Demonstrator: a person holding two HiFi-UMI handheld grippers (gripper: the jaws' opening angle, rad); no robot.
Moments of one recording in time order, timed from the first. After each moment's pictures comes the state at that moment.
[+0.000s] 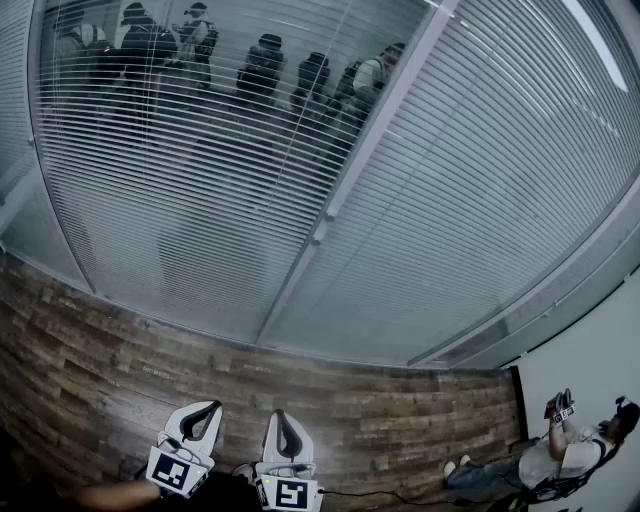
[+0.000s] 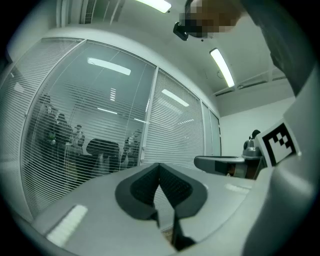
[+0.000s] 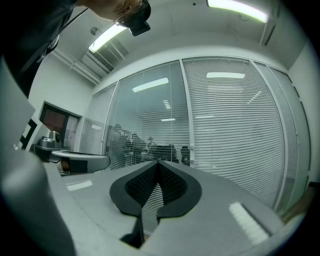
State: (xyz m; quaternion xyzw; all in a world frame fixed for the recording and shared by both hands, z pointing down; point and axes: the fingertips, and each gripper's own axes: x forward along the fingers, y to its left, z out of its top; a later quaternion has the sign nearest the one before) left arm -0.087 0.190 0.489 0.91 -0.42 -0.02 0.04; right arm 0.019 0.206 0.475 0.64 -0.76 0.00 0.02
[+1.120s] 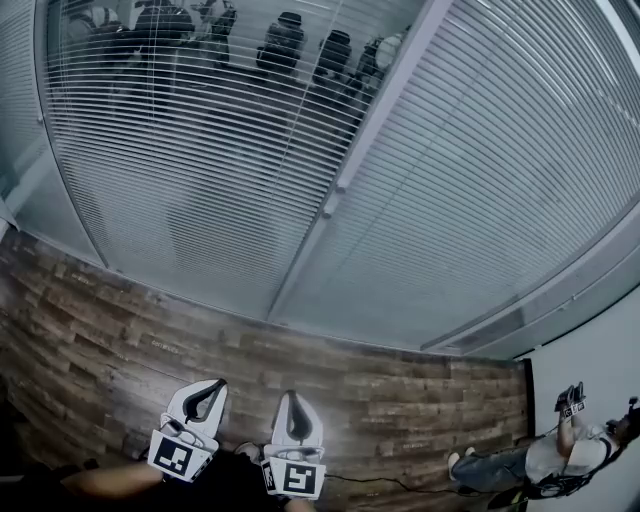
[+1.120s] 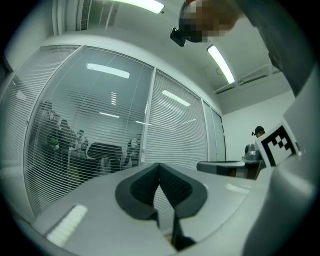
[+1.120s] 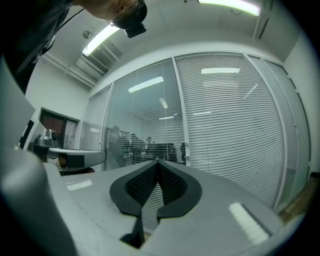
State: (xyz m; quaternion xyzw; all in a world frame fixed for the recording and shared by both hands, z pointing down) left arm -0.058 0.190 0.480 0.90 -0.44 -0.04 0.02; right arm 0.060 0.203 0.484 0.64 -0.77 0.03 0.00
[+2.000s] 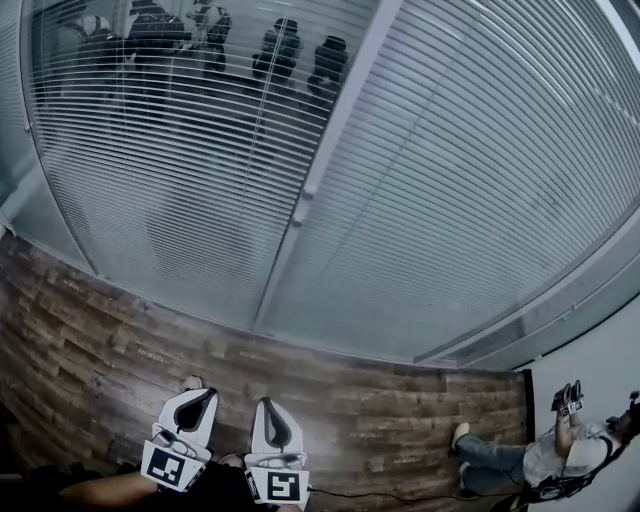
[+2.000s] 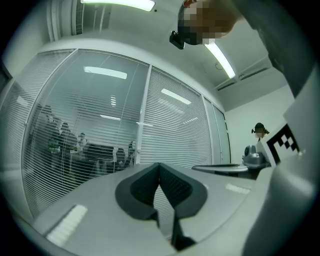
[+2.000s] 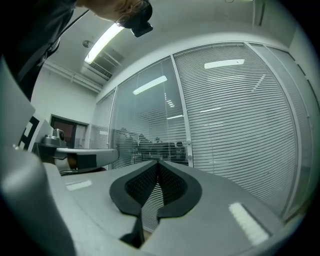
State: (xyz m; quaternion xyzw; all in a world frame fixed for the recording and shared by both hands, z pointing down) left arm 0.018 0.175 0.480 0.89 -0.46 -0.03 0.00; right arm 0.107 0.182 0.491 0.59 -0.80 0.03 -0.01
